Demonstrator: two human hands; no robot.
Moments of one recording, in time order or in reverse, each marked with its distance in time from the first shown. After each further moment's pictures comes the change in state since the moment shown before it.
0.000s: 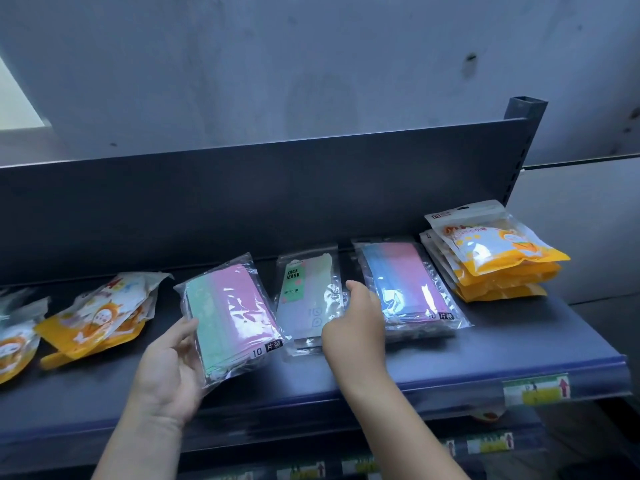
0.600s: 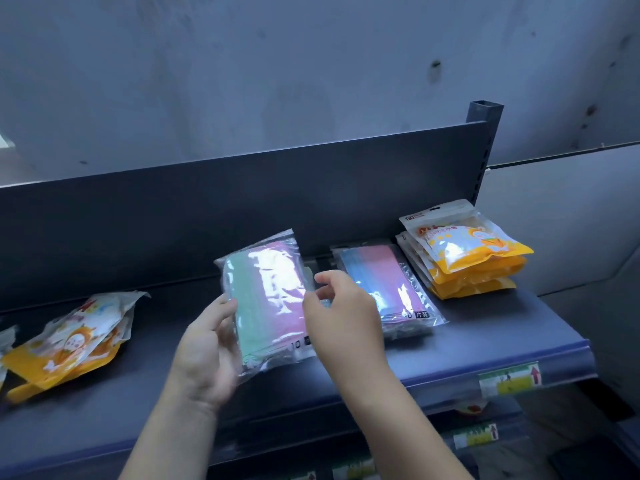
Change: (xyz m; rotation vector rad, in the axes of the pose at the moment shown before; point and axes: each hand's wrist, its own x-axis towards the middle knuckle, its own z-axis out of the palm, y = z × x) left_hand -0.010 -0.026 0.075 0.175 -0.231 -0.001; right_hand -0.002 -0.022 -0.036 0.025 -0.003 -0.101
